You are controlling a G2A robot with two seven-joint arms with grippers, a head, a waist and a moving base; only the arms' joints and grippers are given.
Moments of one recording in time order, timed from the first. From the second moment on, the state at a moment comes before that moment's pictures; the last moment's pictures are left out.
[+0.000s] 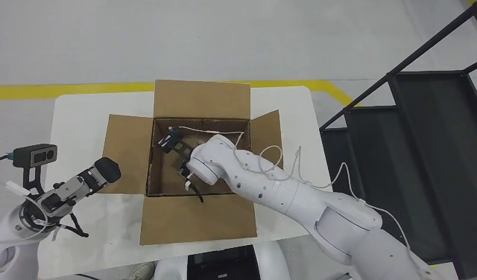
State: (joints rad) left arm 1.77 -1.02 -1.88 -1.87 -0.76 -0.52 -1.18; right arm -0.70 -1.57 0.46 -1.21 -0.98 0.18 1.09
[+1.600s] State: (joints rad) left arm 1.77 -1.02 -1.88 -1.87 -0.76 -0.52 -1.18; right arm -1.27 -1.38 1.05 -2.02 -1.21 -0.29 1.11
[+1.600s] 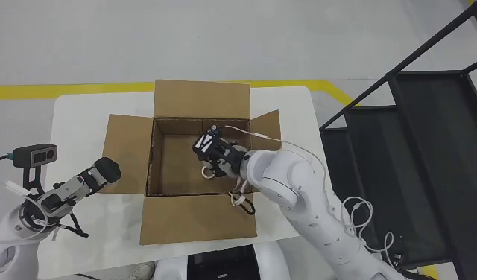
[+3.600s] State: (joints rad) left arm 1.77 -1.02 -1.88 -1.87 -0.76 -0.52 -1.18; right arm -1.58 -1.26 2.01 -2.11 -0.33 -0.57 1.17
